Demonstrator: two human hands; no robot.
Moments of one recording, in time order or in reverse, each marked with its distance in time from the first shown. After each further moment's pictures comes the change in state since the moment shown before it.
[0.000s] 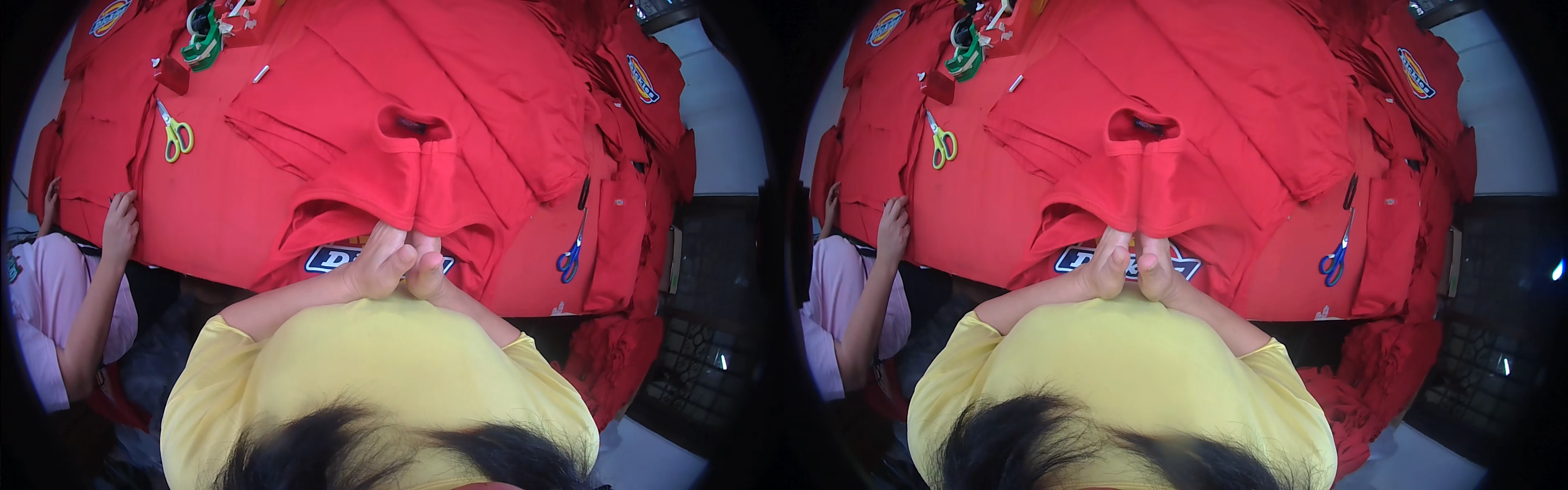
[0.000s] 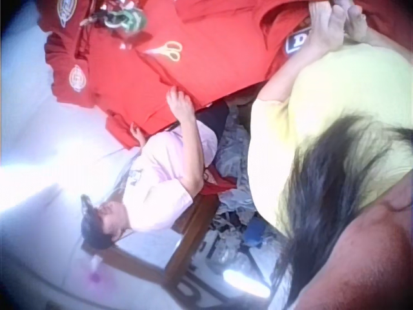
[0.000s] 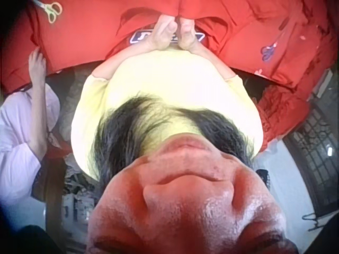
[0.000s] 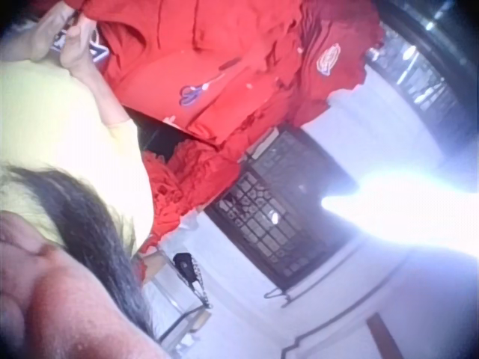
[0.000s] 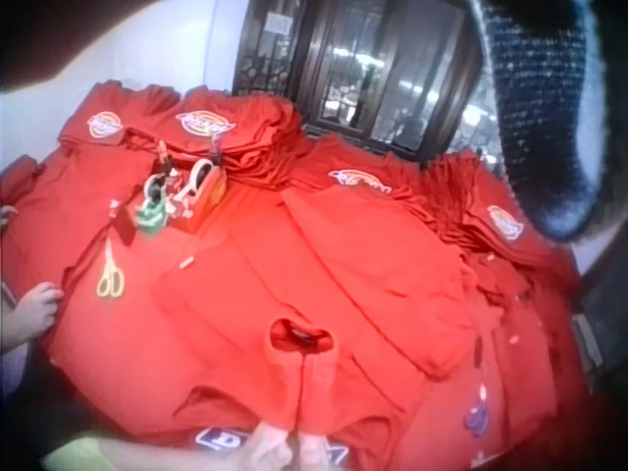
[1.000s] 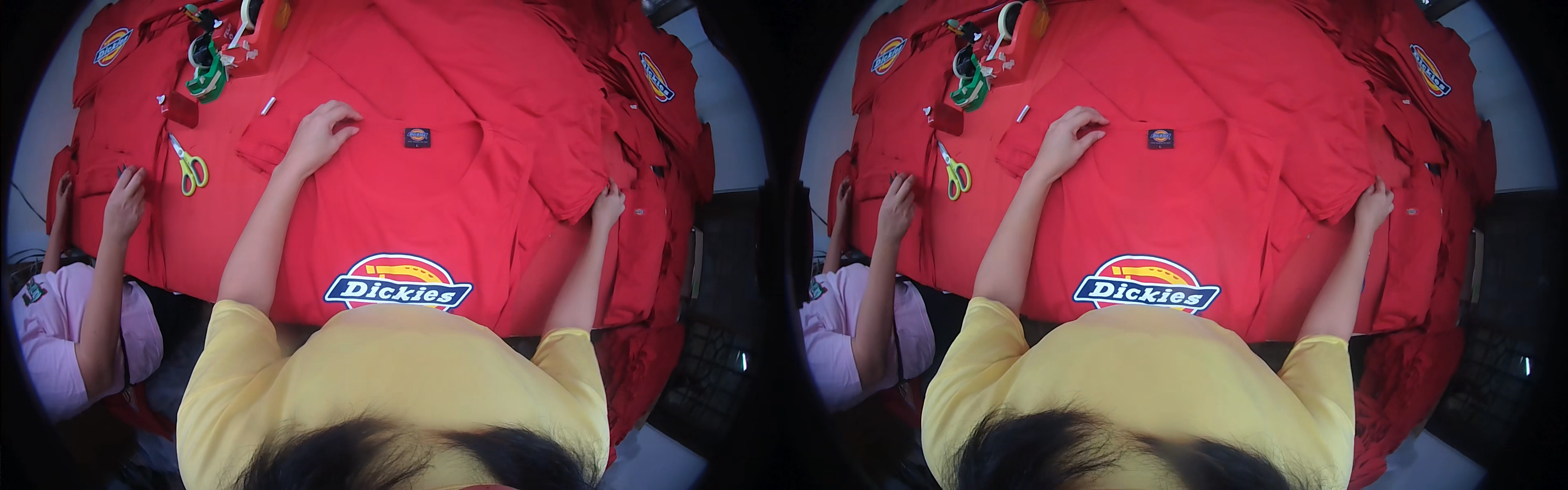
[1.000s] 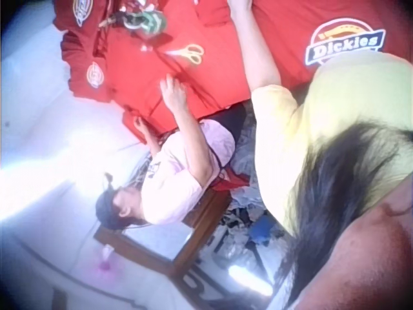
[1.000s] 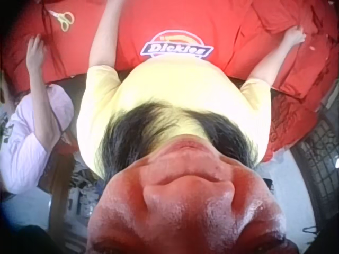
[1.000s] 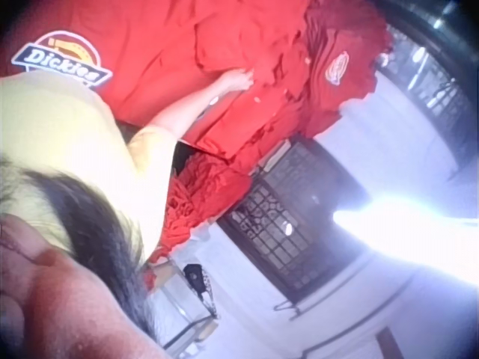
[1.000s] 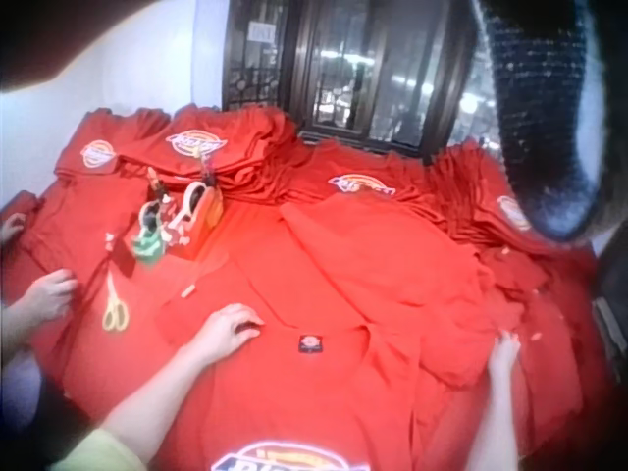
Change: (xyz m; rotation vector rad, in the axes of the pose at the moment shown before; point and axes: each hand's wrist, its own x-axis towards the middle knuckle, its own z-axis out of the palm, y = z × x) left_hand 0.121 -0.091 -0.163 0.748 0.047 -0.166; right_hand 0.018 -0.023 -0.392 -1.873 0.878 0.561
